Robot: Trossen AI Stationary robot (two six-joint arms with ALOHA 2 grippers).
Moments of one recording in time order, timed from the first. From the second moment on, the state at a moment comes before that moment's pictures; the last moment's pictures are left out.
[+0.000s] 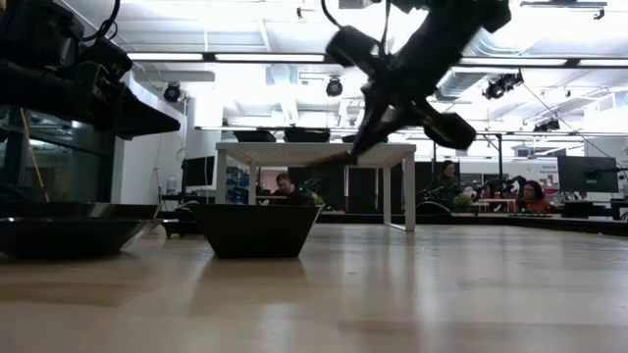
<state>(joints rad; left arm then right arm) 0.22 0.25 0.01 0.10 -0.06 0.00 0.11 1.64 1.06 -0.30 0.21 1.43</state>
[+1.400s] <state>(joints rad) 0.22 0.25 0.01 0.10 -0.06 0.00 -0.11 1.88 1.73 -0.56 0.33 1.23</state>
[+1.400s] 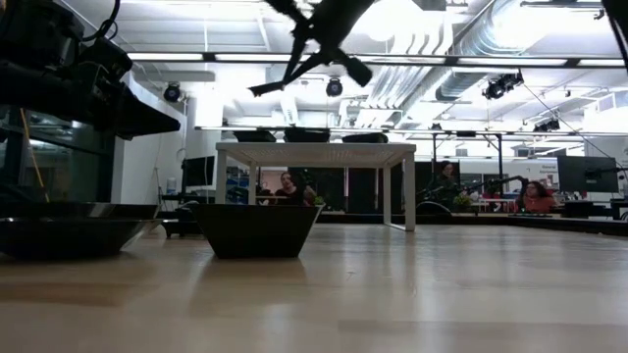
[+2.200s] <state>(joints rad) 0.22 0.25 0.01 0.10 -0.06 0.00 -0.20 2.03 1.80 -0.46 0.28 1.25</state>
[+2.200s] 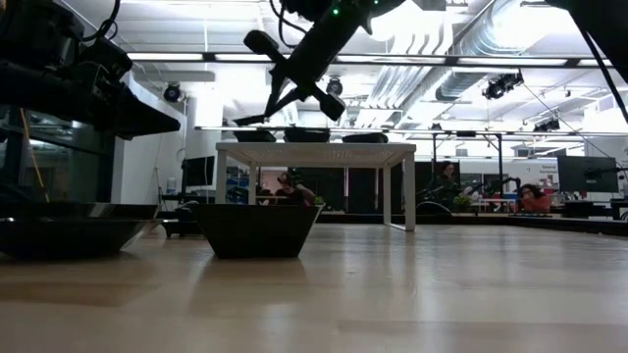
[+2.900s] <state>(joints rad) 0.22 0.25 0.01 0.10 -0.06 0.00 -0.22 2.06 1.80 -0.44 0.28 1.26</state>
